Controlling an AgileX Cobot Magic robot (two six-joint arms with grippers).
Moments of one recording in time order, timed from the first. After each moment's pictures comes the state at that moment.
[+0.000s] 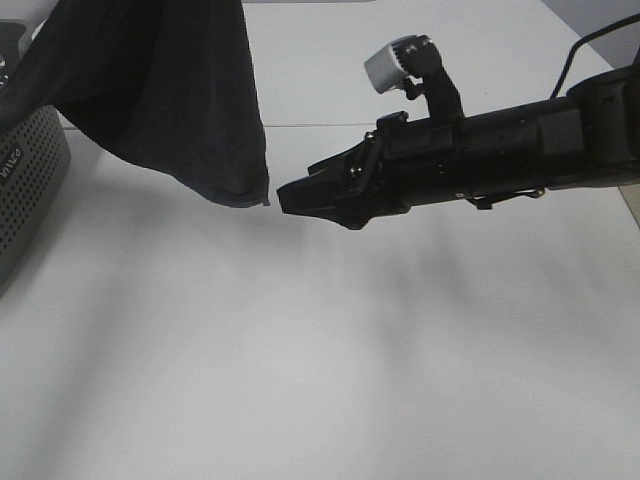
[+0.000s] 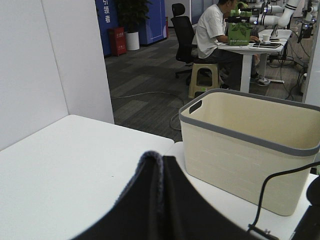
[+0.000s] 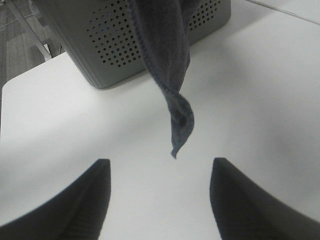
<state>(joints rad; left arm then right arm) -0.25 1.53 -1.43 1.67 -0.80 -1.61 0.39 1.78 -0.87 1.73 0.68 -1.97</state>
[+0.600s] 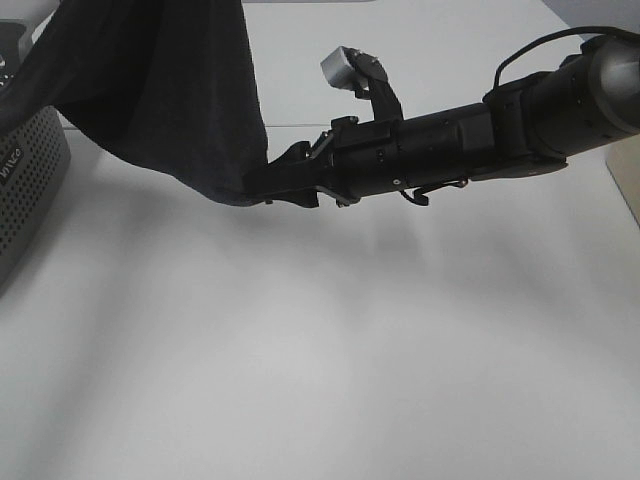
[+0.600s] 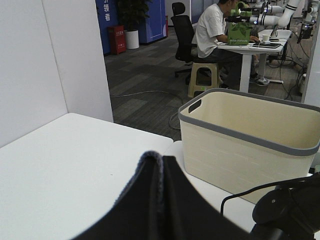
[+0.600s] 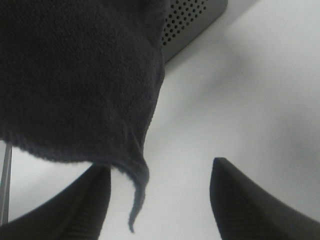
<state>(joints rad) -0.25 1.53 -1.43 1.67 -0.80 -1.62 0.40 2.03 -1.10 1.74 0.74 -1.78</state>
